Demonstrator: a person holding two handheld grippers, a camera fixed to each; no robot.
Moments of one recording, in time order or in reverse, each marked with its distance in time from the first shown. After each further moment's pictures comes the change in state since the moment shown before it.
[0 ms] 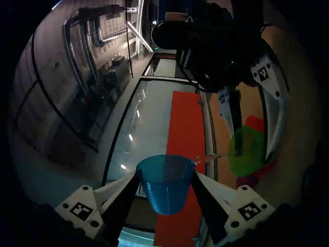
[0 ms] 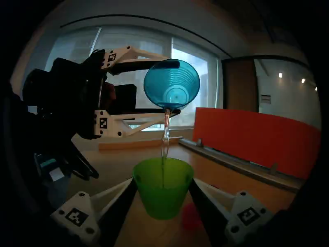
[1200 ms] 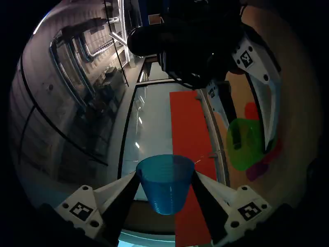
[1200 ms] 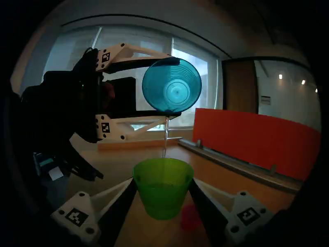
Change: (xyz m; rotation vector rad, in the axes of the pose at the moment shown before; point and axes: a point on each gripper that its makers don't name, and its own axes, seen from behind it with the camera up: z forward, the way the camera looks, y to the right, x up) left arm 0.008 -0.003 -0.002 0.029 0.020 0.186; right arm 0.003 0.001 0.002 -0.006 0.001 -0.009
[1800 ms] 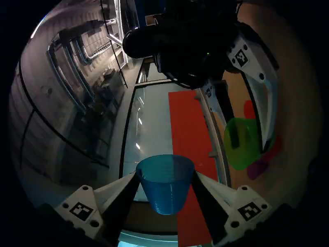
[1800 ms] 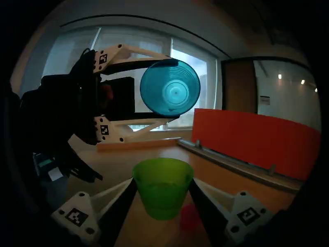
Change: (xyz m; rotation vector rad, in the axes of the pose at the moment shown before) left arm 0.004 0.006 0.001 -0.002 0.001 0.016; right arm 0.000 0.003 -0.001 -0.006 0.002 0.001
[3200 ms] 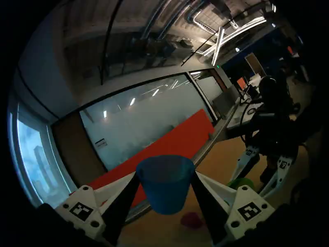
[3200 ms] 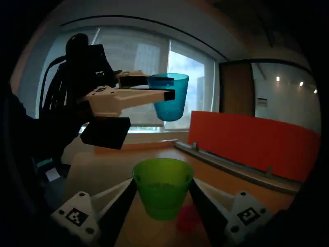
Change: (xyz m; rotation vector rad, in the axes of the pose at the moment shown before) left arm -0.057 -0.010 0.004 -0.018 -0.073 -1.136; right arm 0.008 0.005 -0.003 -0.027 0.014 -0.008
